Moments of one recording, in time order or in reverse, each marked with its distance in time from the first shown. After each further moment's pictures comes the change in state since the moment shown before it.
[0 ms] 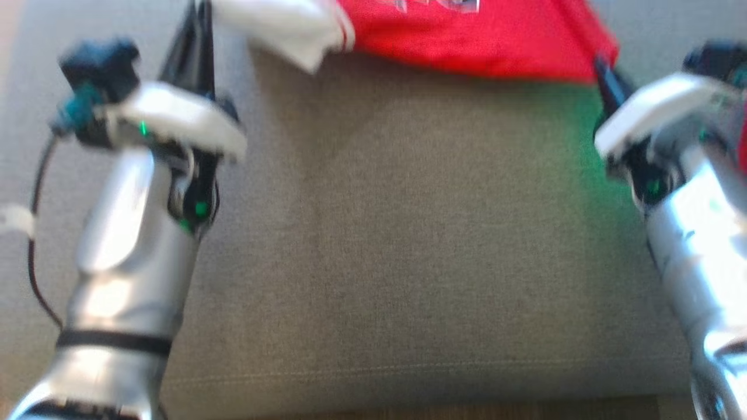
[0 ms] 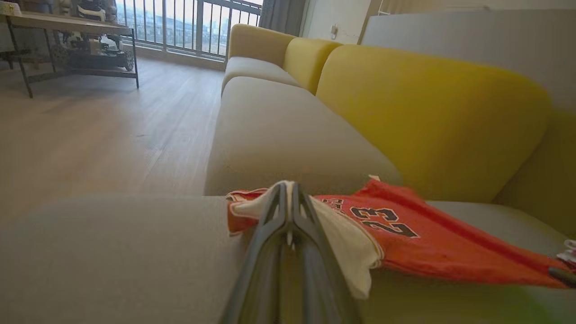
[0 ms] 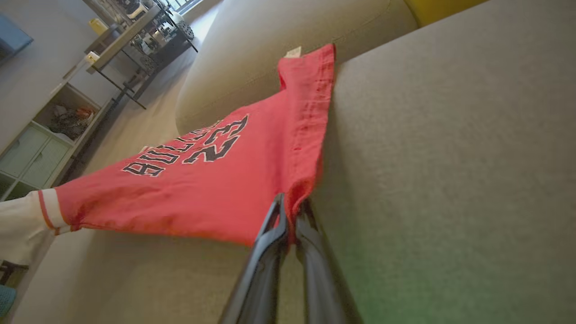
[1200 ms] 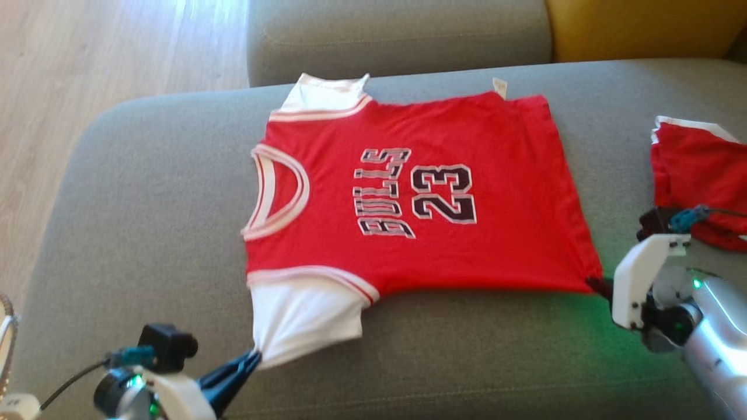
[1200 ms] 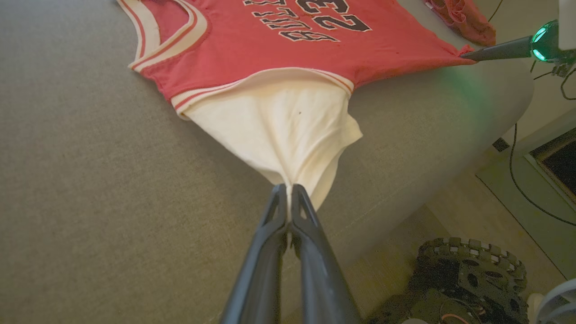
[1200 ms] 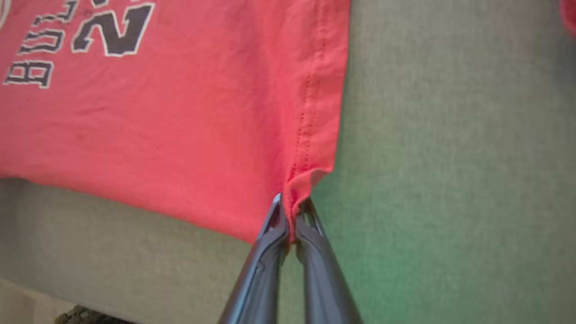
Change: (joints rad) left arm 0.746 0.525 -0.435 -0.540 -0.310 -0.042 0.339; right arm 0.384 -0.208 0.362 -0.090 0.117 0.000 0.441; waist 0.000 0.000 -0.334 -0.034
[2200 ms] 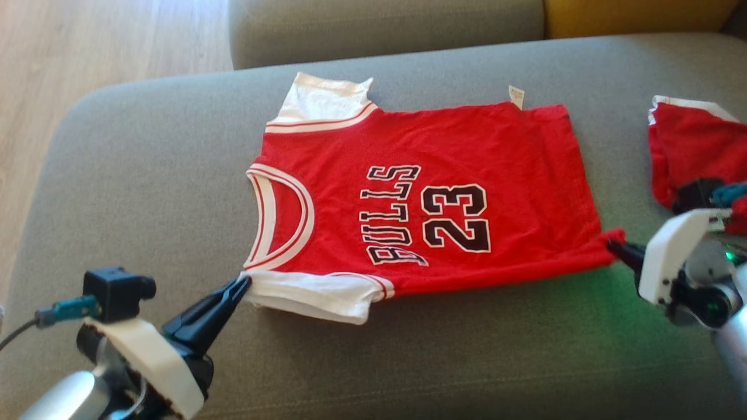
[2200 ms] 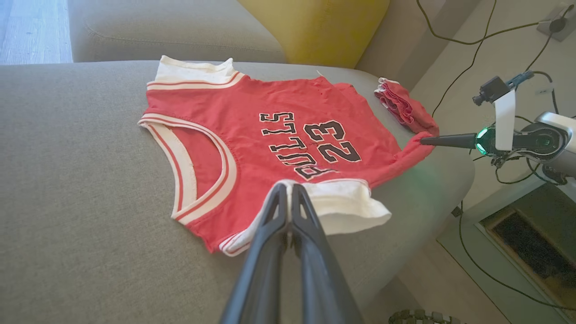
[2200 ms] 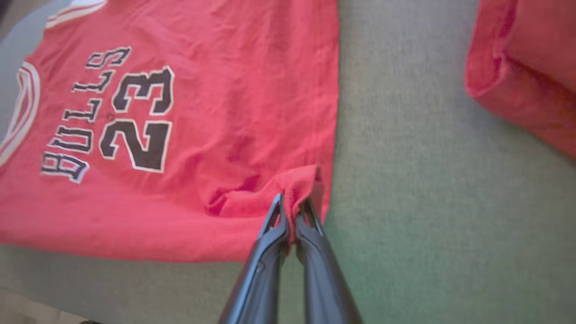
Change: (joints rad) left arm -0.062 0.083 0.053 -0.179 -0.199 0.022 -0.078; right arm 0.098 -0.084 -0.152 -0.275 -0.007 0.000 0.065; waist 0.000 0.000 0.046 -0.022
